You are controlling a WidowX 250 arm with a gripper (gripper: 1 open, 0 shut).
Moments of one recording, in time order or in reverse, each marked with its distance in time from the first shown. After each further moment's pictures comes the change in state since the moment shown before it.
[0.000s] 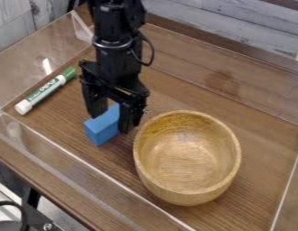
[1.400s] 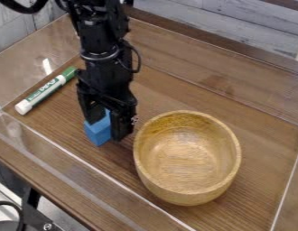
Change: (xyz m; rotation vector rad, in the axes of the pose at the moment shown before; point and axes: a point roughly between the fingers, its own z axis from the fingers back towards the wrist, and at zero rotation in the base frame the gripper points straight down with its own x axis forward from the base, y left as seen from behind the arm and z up) arm -0.001 0.008 -0.011 -0.034 -0.075 -0.088
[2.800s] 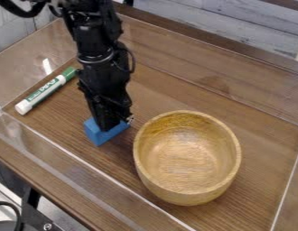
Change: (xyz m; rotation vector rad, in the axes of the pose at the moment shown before) arm 0.005 0.009 -0.009 -0.004 -0.036 -0.049
